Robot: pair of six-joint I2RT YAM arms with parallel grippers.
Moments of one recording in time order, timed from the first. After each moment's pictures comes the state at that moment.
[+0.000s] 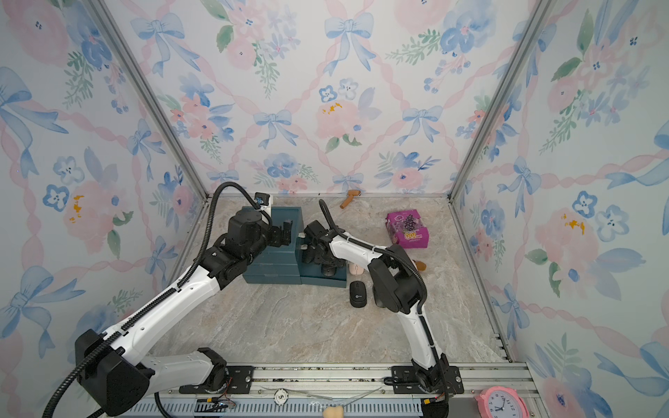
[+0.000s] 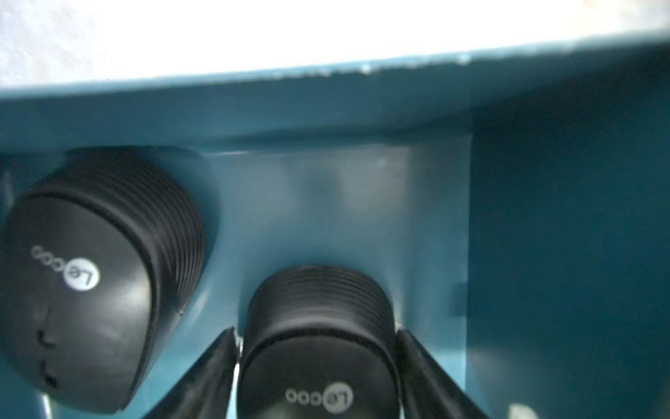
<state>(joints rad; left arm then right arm) -0.54 1.24 1.10 -0.27 -0.32 -0.16 0.73 2.20 1.70 -0.77 0.24 0.81</state>
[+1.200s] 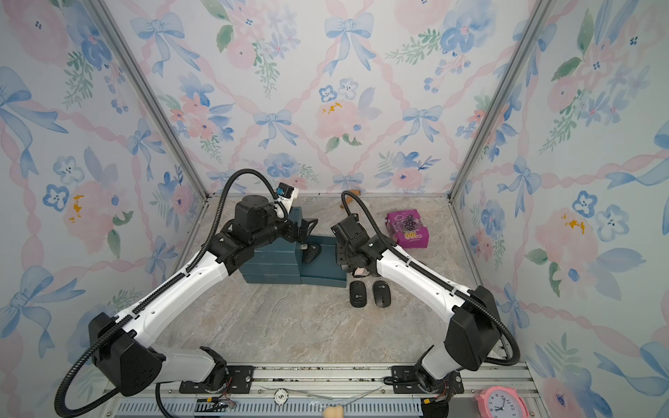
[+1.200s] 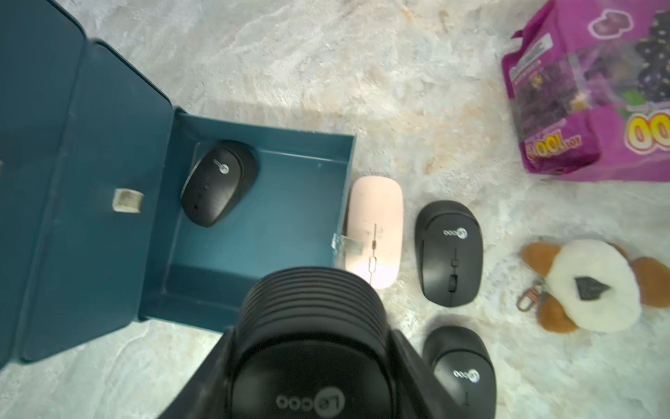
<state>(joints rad) -0.56 1.37 1.28 -0.27 0.16 -0.04 0.72 1.49 1.27 -0.76 0.28 0.57</state>
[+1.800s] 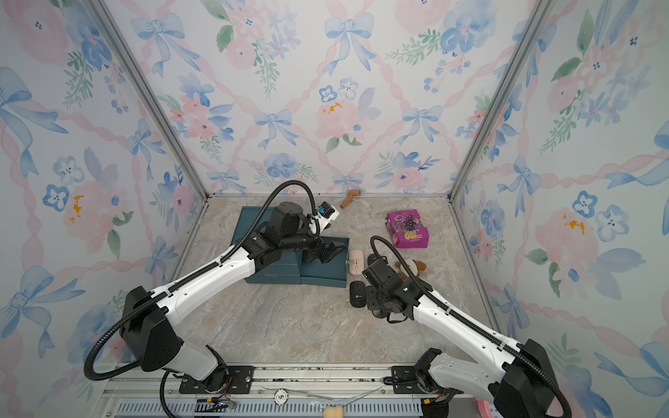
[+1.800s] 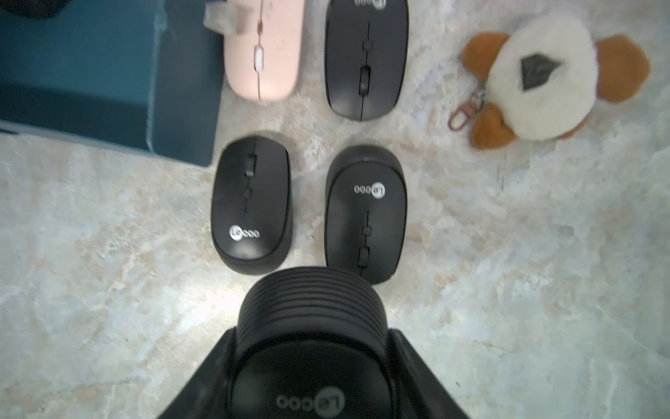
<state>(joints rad) -0.71 1.54 1.33 -0.27 0.30 0.11 0.71 1.06 0.75 -0.88 0.21 0.59</state>
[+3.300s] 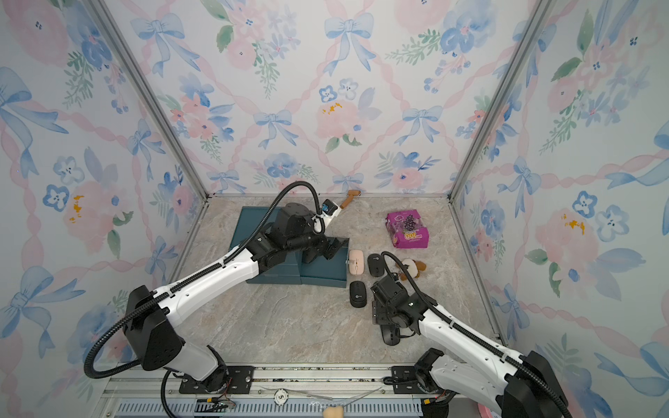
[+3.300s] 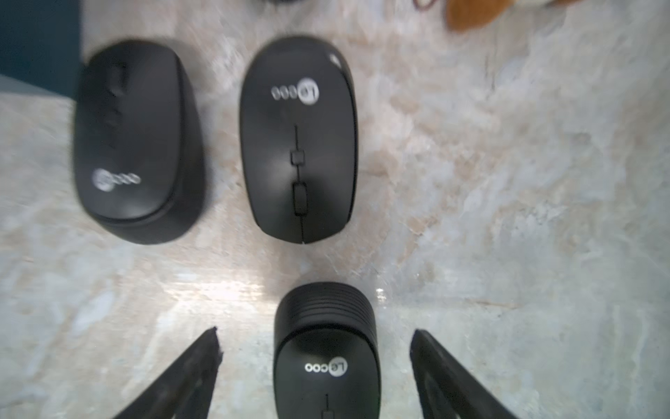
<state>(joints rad) -0.75 1.54 1.36 -0.27 0.07 0.11 0.69 0.98 0.64 -0.84 0.24 0.65</state>
